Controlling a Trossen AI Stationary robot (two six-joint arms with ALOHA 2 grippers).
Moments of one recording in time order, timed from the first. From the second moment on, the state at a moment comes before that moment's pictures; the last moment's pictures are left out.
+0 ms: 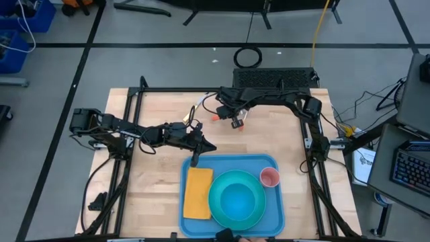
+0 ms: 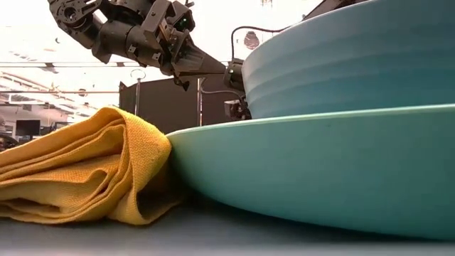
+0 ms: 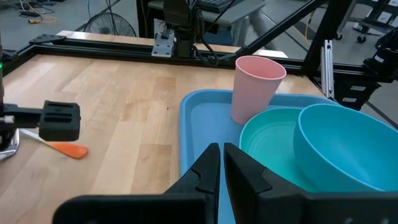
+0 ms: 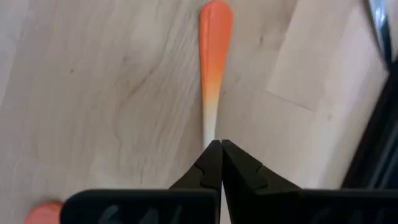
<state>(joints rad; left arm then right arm) 0.02 1.50 0.66 0.56 0.16 -0.09 -0.44 2.07 1.50 -0.63 0.08 -0.82</state>
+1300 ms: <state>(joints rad) 0.02 1.50 0.66 0.55 0.16 -0.09 -0.50 2.06 1.50 -0.69 -0.04 -0.67</state>
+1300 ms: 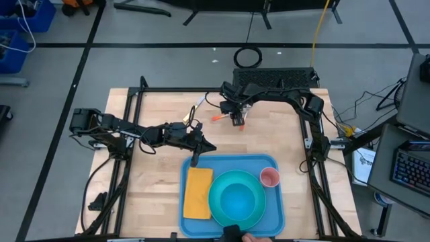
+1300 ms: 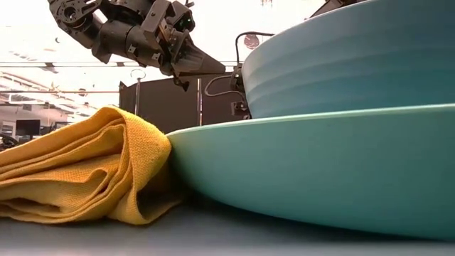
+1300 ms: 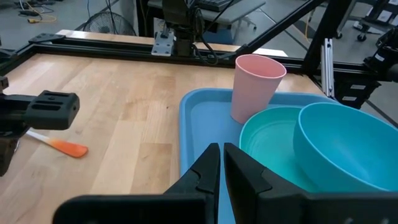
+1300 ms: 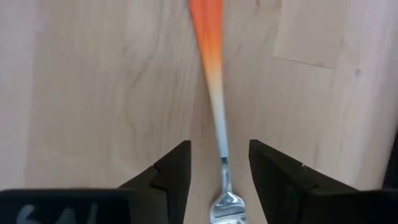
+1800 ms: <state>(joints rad) 0.02 1.50 0.66 0.55 0.16 -0.09 -0.47 2.06 1.50 -0.61 0.03 -0.63</state>
